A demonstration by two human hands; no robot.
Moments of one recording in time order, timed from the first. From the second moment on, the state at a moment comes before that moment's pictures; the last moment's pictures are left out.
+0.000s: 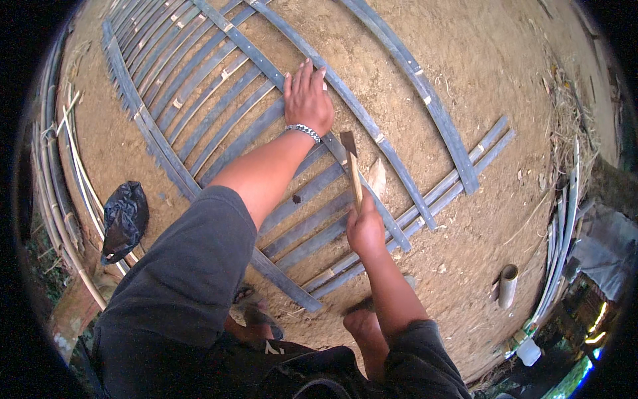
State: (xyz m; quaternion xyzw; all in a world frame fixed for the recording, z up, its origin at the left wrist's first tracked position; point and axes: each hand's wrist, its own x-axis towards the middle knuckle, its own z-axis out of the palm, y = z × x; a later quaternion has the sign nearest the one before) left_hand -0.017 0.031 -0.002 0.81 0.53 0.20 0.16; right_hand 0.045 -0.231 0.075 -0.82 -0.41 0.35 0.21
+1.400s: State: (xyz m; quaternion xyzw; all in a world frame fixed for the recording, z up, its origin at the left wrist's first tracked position) left_hand -0.222 -0.162 0.018 0.84 0.52 0.08 0.16; right_hand 0.261 -0.596 0.150 -0.94 -0.22 0.23 -0.10
